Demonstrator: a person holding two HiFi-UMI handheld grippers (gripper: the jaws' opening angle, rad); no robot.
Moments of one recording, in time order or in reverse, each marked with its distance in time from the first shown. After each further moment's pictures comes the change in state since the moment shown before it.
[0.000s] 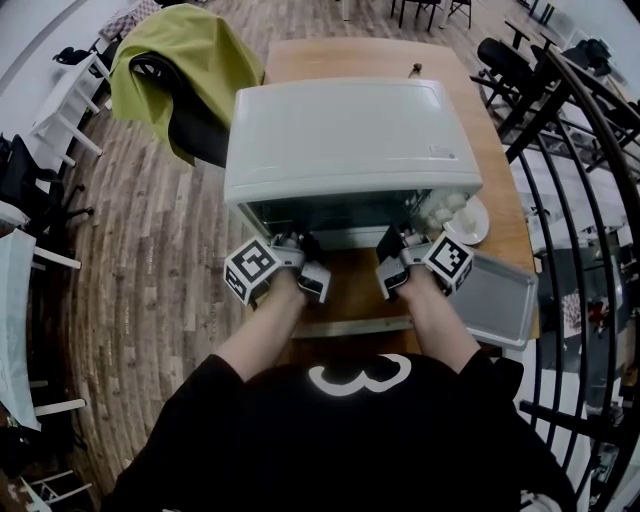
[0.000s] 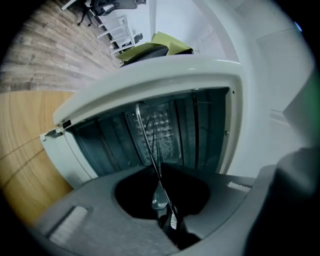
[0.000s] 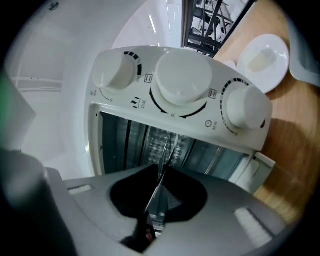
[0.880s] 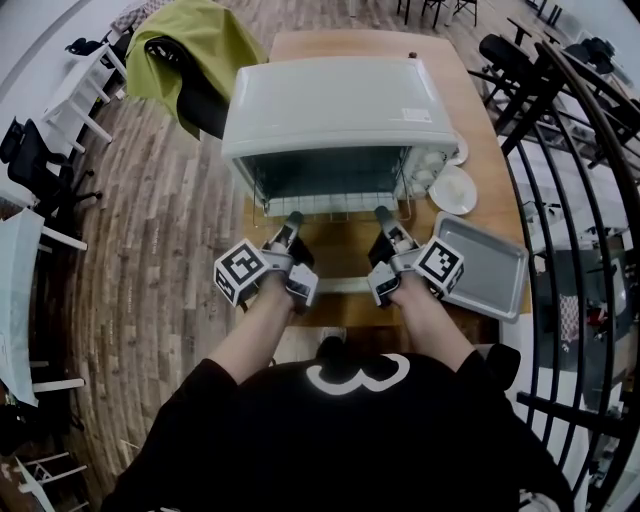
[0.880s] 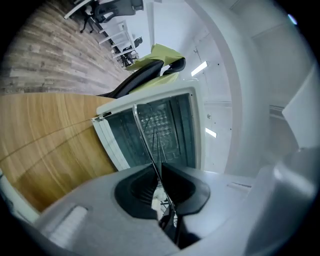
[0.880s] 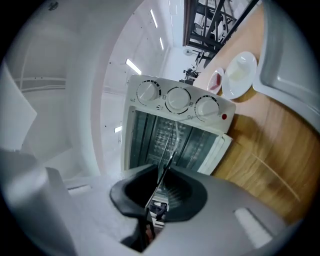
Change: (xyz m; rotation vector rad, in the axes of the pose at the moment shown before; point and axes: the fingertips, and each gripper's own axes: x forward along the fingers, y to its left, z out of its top) left arm -0.097 -0.007 -0.059 0.016 -0.010 0.043; right arm -0.100 0.018 -0.048 -0.008 0.072 0.016
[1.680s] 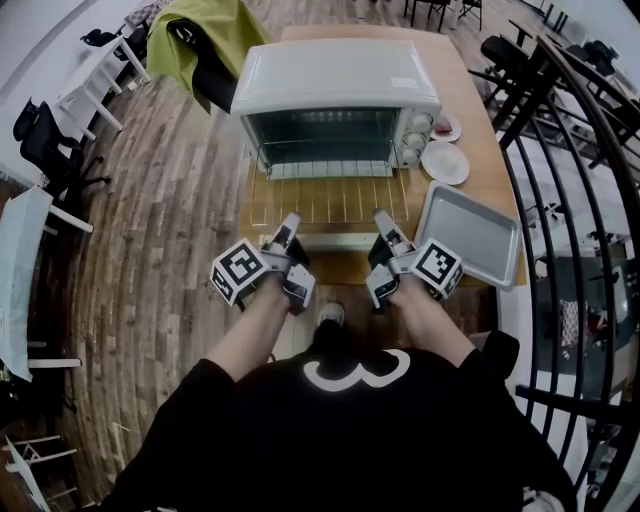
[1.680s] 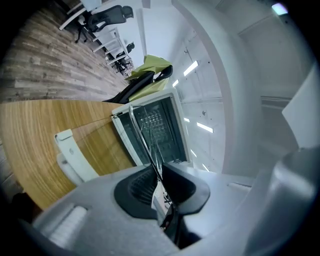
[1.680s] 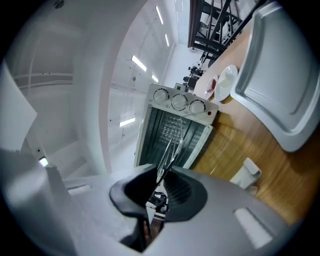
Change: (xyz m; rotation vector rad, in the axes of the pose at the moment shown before) left arm -0.098 -0.013 -0.064 0.086 -0.017 0.000; right arm -0.102 0.016 -0.051 -0.047 0.049 0.022
